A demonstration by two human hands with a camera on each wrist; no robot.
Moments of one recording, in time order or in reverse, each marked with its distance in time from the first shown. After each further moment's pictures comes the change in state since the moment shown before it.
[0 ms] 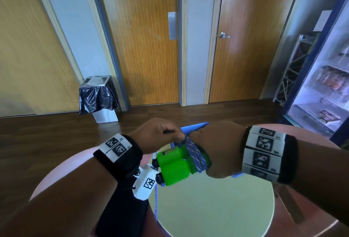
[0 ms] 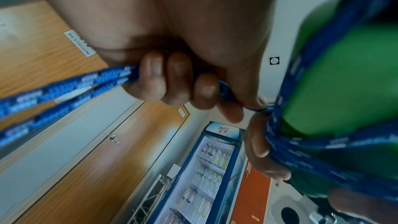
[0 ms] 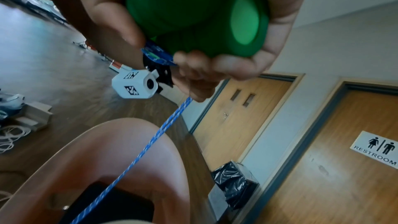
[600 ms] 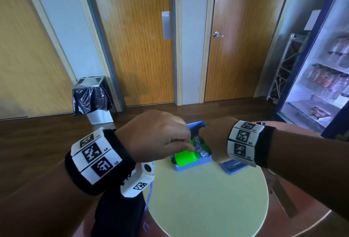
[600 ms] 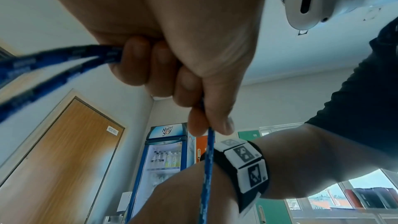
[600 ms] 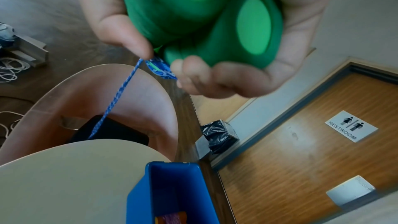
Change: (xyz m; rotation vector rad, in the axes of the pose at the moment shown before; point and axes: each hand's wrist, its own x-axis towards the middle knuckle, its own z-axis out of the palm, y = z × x) left_hand -0.014 0.083 -0.013 0.734 -0.091 0.529; right_hand 0.020 0.028 0.026 -0.179 -0.261 0.242
